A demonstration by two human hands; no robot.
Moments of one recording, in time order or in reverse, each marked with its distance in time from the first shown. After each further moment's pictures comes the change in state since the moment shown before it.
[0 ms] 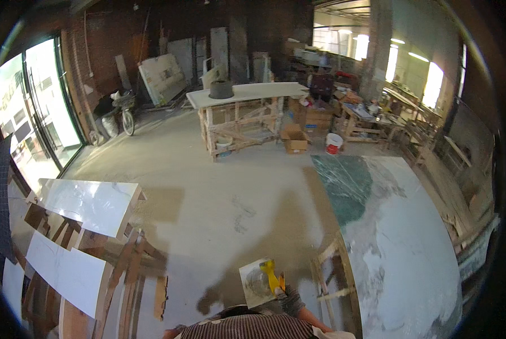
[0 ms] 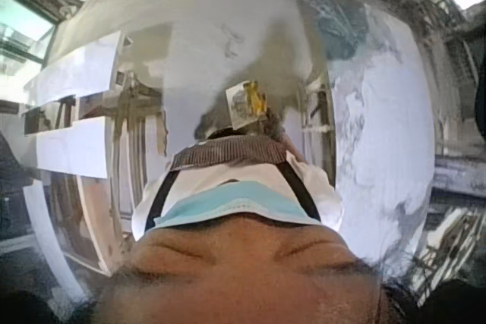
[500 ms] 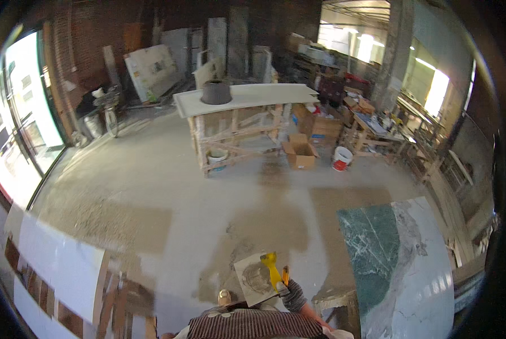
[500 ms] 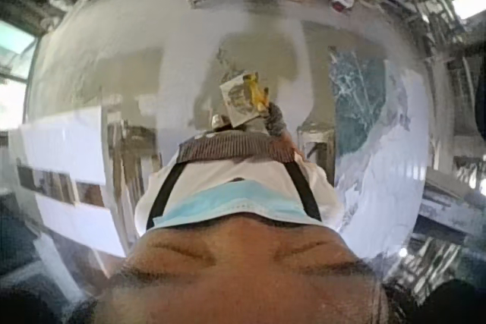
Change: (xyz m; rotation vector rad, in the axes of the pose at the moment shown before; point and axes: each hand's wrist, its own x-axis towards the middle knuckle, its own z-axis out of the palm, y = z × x) left_hand 0.189 0.323 0.081 0.011 -0.070 -0.135; right_hand 0.382 -0.071 -0.041 -0.145 0.011 0.025
